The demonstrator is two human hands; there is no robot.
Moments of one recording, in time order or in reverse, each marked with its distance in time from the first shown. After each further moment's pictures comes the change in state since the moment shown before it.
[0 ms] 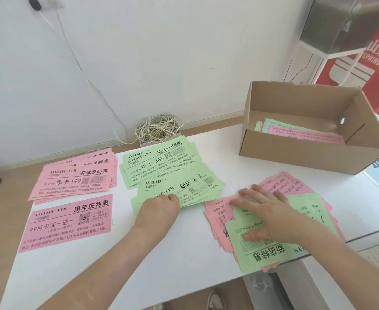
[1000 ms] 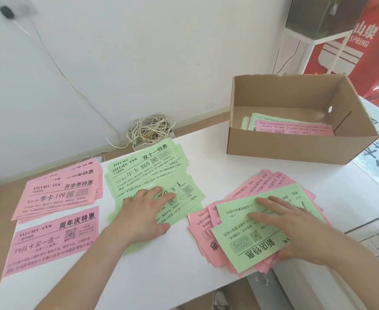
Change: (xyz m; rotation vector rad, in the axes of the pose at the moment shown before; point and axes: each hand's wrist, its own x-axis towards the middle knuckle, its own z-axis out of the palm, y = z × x) left_hand 0.017 -0.022 0.003 -0.402 -0.205 0.051; right_hand -0.052 0.024 -0.002 0.000 -0.075 0.098
